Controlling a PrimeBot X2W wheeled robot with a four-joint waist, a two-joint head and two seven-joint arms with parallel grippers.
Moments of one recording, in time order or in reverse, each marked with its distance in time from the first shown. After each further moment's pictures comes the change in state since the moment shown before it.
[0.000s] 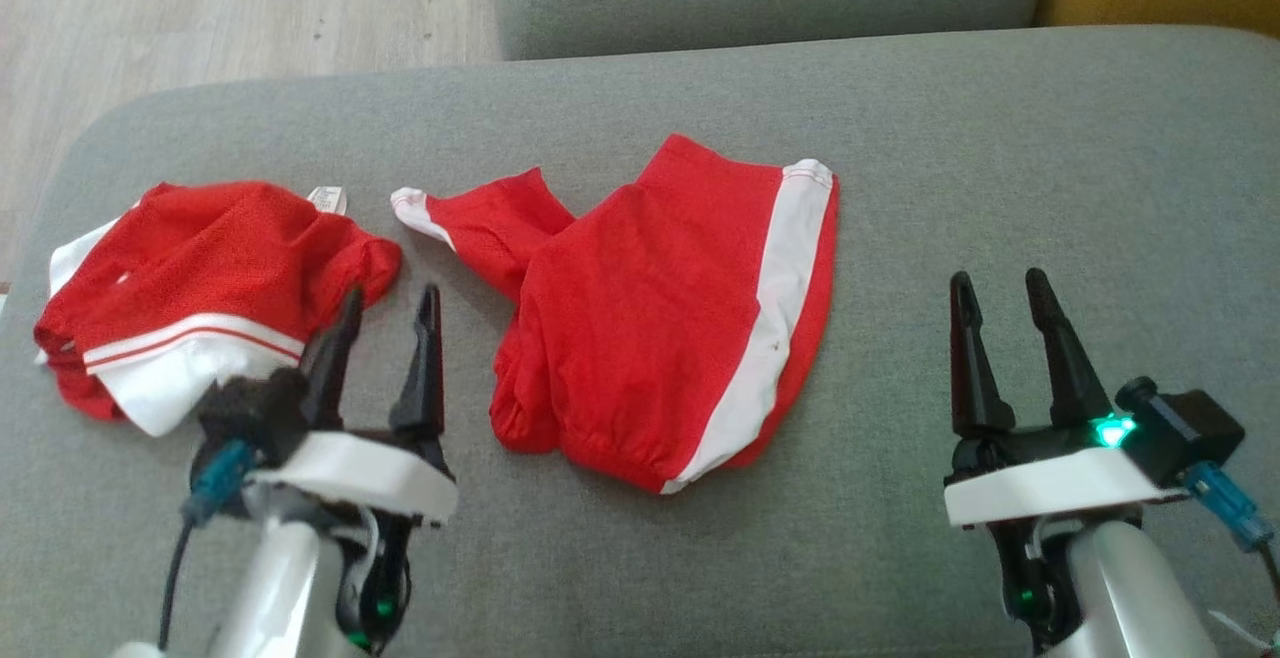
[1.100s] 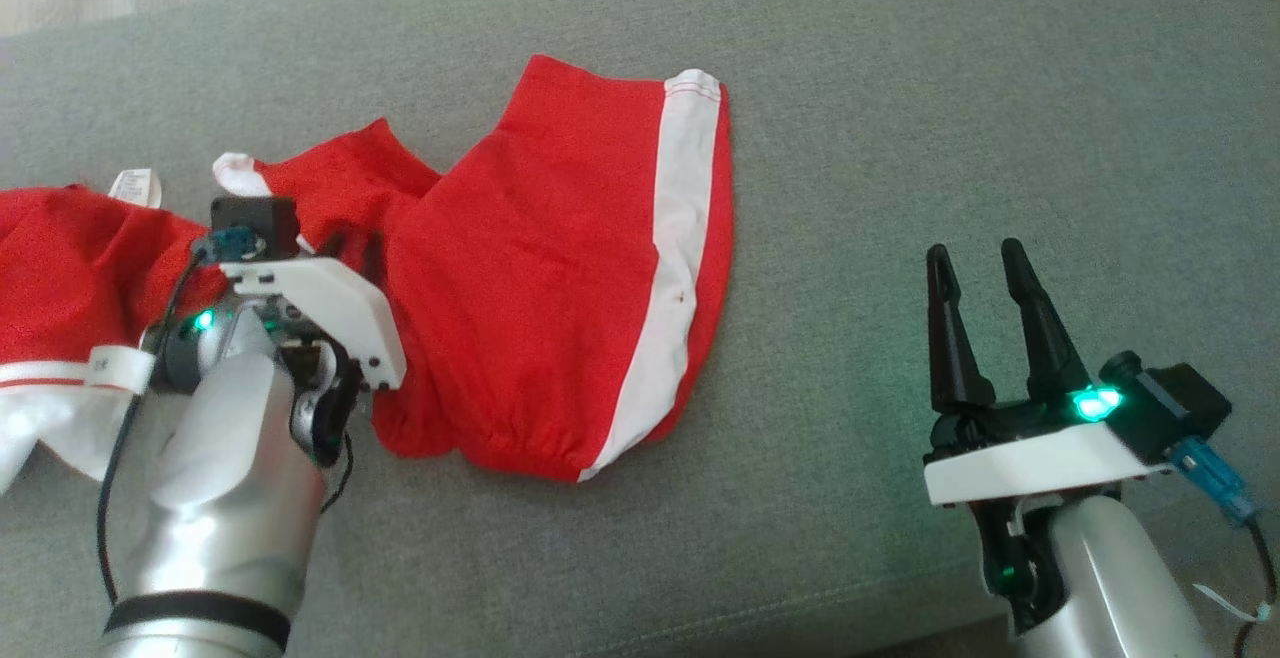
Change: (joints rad) left arm -0.417 0.051 -0.028 0.549 0.020 0.031 0.321; right arm -0.036 0.000 0.047 -0.012 0.037 0.000 0.000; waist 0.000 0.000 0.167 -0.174
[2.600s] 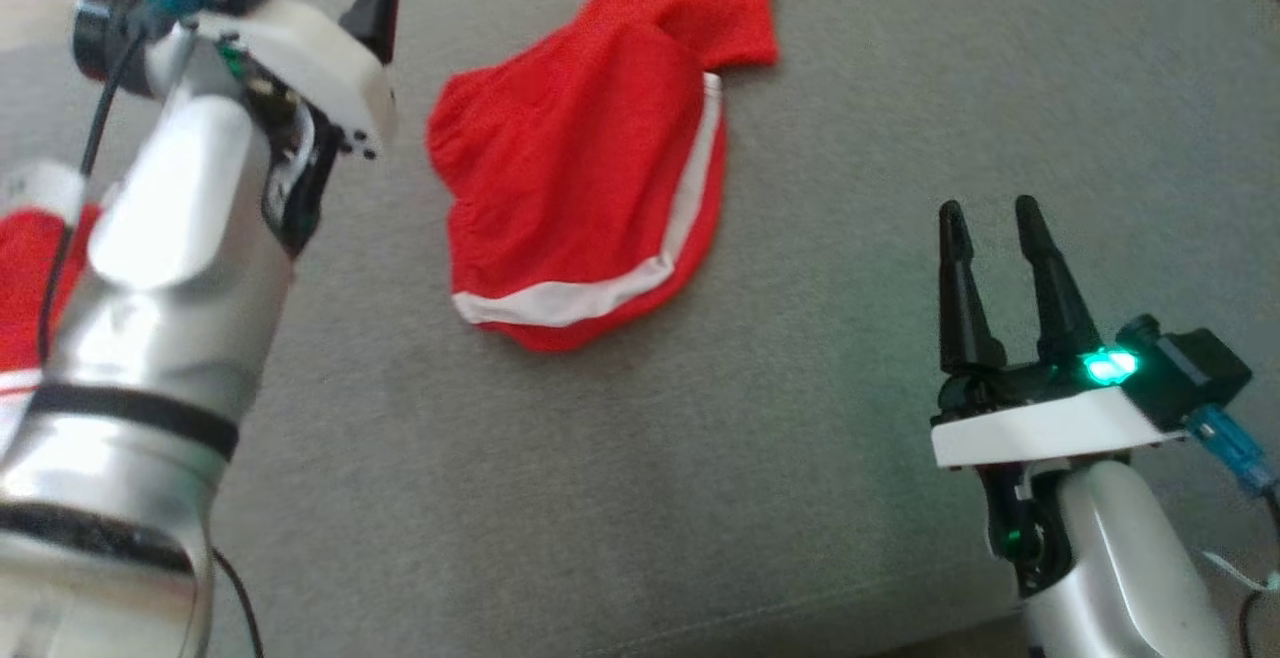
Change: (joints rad) left arm -0.431 0.081 -0.342 0.094 -0.107 -0.058 -0.315; right arm -0.057 0.000 0.000 -0.004 0.016 0.000 0.000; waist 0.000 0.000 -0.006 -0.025
